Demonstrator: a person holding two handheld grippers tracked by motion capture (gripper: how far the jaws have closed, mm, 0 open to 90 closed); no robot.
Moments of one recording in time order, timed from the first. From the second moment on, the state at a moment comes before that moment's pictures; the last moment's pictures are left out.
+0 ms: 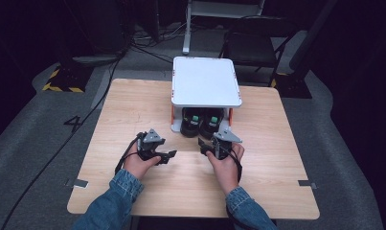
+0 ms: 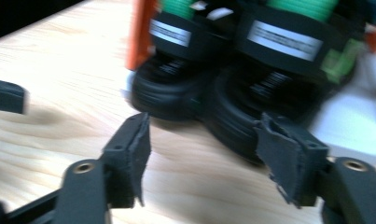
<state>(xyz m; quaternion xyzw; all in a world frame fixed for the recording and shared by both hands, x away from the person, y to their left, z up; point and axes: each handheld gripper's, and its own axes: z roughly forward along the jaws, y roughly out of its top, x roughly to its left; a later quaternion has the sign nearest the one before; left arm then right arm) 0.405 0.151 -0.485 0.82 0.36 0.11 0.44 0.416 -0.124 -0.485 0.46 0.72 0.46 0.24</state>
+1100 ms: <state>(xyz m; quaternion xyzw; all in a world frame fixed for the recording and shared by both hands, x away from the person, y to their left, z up) 0.371 0.233 -0.484 0.78 0.44 0.15 0.43 0.483 -0.076 -0.498 0.40 0.77 0.41 0.29</state>
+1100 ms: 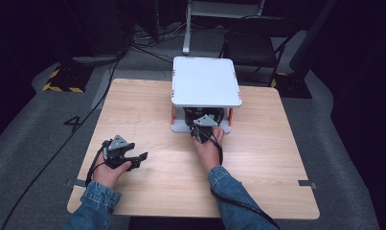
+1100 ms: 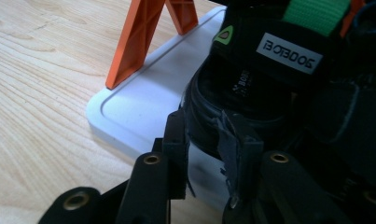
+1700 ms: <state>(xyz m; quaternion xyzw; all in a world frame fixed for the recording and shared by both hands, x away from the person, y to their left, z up) 0.374 0.228 -0.487 0.78 0.44 0.14 0.43 0.432 -0.119 -0.481 0.43 0.72 0.46 0.30</state>
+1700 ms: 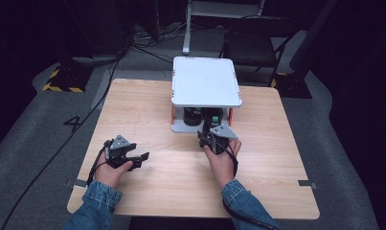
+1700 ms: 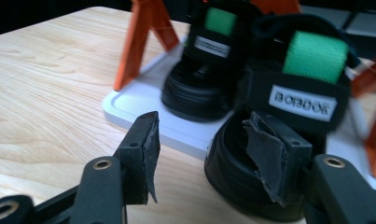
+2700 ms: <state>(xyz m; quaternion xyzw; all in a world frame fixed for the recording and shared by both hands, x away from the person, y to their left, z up) 0.363 0.243 -0.492 0.78 0.45 0.14 0.42 0.510 -0.134 -0.499 0.51 0.69 0.41 0.30</state>
